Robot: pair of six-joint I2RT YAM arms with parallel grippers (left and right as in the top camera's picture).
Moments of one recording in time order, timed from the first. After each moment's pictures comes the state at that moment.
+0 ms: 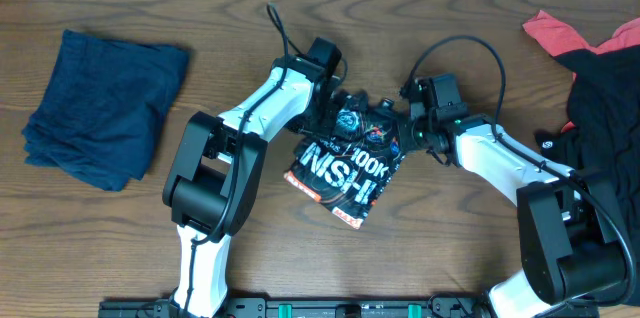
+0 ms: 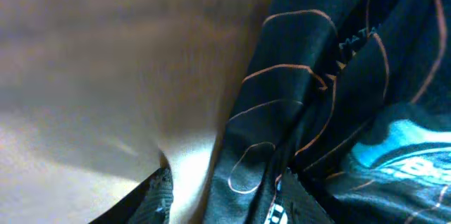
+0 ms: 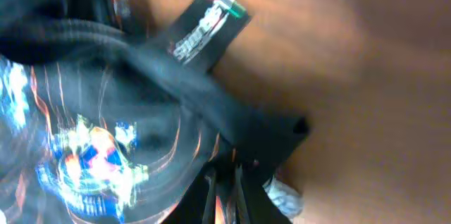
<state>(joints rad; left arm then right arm) -0.46 2.13 1.52 -0.89 0.10 -0.17 0.29 1.75 0.90 -0.21 -0.15 0.13</state>
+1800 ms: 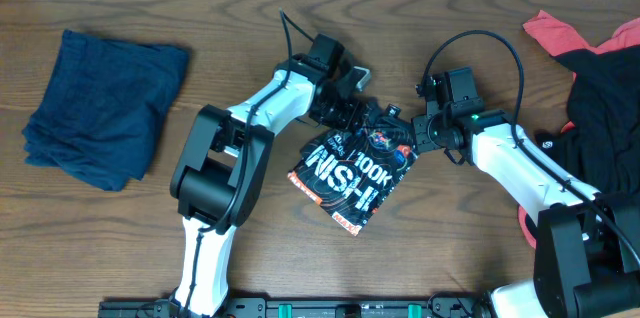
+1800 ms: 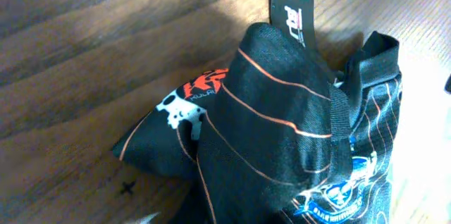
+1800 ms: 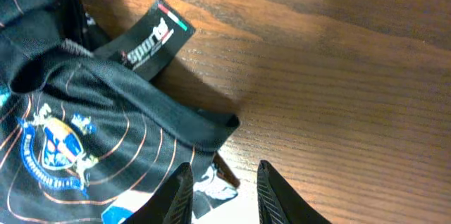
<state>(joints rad) -0.46 2.19 1.50 -0.60 0.55 -0.02 0.25 1.65 0.94 -0.44 -0.04 0.09</state>
